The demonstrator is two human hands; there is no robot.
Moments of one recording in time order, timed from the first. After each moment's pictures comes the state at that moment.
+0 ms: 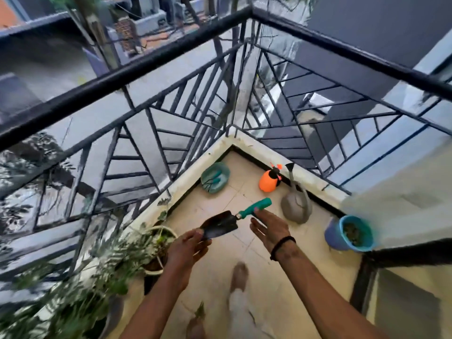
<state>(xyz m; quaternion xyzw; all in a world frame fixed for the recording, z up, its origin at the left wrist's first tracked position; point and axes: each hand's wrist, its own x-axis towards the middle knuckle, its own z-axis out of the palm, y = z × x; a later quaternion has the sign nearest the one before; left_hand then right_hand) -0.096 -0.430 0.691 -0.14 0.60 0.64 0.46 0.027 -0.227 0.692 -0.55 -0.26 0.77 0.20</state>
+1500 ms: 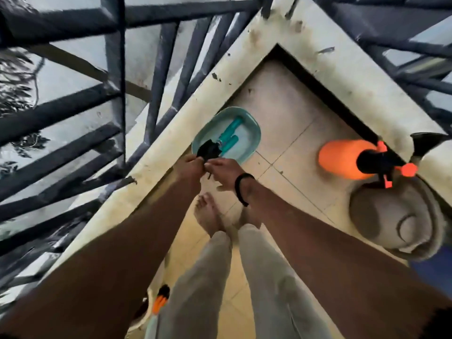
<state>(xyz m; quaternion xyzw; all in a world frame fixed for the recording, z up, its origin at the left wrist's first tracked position) -0.483 0.008 0.124 -0.29 0.75 0.40 0.45 -0.408 0.101 0.141 -0.49 -0.50 0.66 -0.28</state>
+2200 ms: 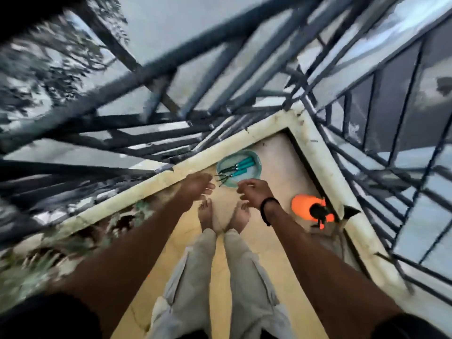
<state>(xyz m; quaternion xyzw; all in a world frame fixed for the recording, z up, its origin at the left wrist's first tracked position) -0.461 -0.052 0.454 -0.23 0.71 0.46 0.48 -0.372 0.133 0.439 -0.46 -0.61 0.59 -0.28</state>
